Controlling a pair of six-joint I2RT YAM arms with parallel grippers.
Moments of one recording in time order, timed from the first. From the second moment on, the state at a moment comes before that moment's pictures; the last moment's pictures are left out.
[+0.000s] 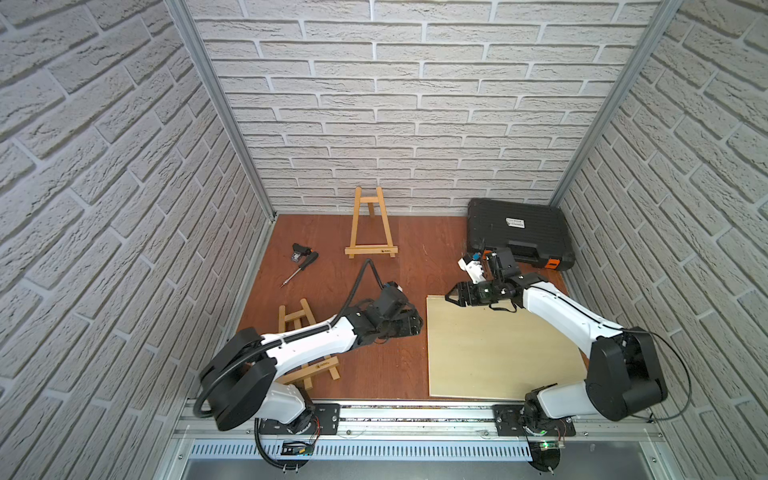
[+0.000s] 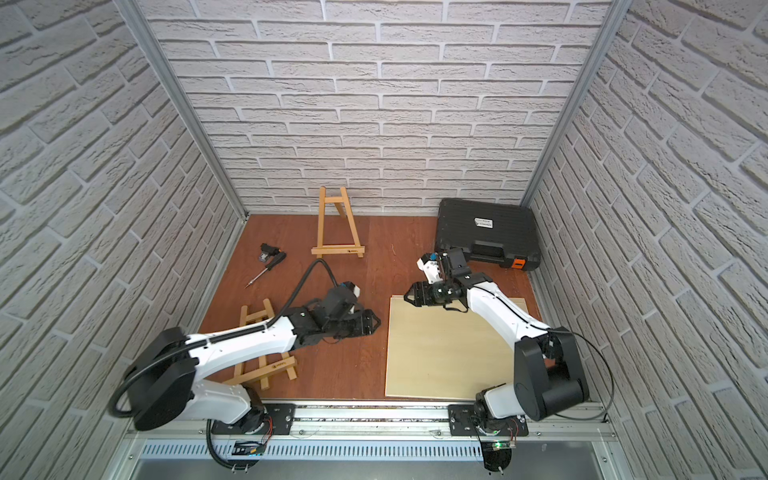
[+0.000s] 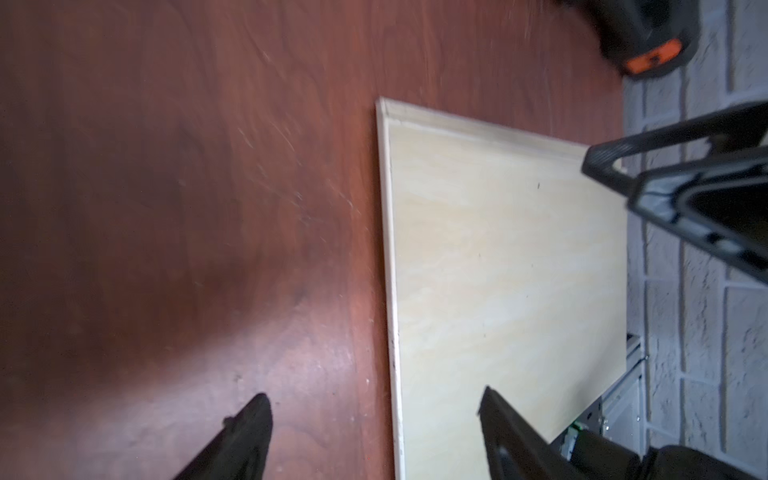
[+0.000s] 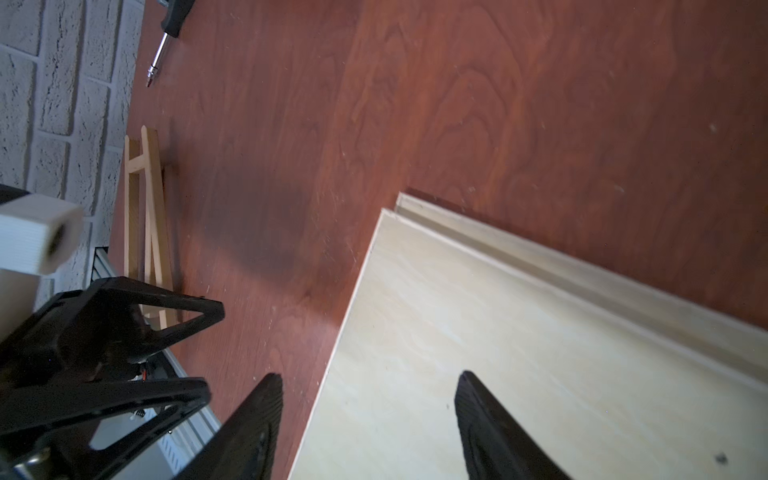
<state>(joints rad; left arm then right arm) -0.85 1.31 0.75 -0.26 0.06 -0.88 0.28 1.48 1.00 -0.54 -0.48 0.23</state>
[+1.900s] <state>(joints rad) -0.41 0.86 0.48 -0.39 0.13 -0.70 0.53 2.53 2.15 -0.10 0.04 0.22</state>
